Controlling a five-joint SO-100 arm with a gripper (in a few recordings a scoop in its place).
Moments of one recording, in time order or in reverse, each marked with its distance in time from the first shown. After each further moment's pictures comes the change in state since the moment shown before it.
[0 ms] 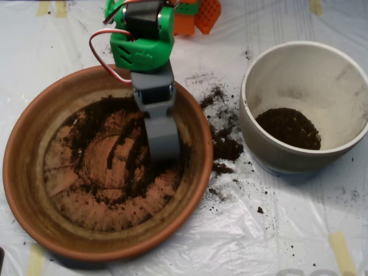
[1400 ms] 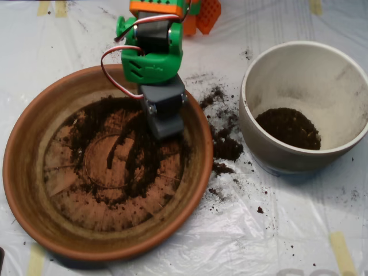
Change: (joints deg) arm -3.2 -3.0 1.8 -5.7 -7.0
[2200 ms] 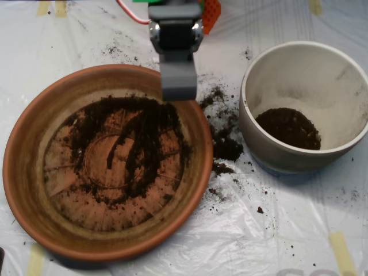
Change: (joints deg) arm -9.8 21.0 -23.0 22.1 25.9
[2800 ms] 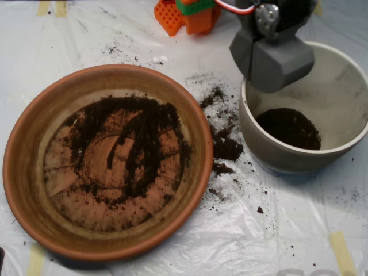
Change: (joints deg) arm -25.3 -15.6 -23.3 8.8 -1.6
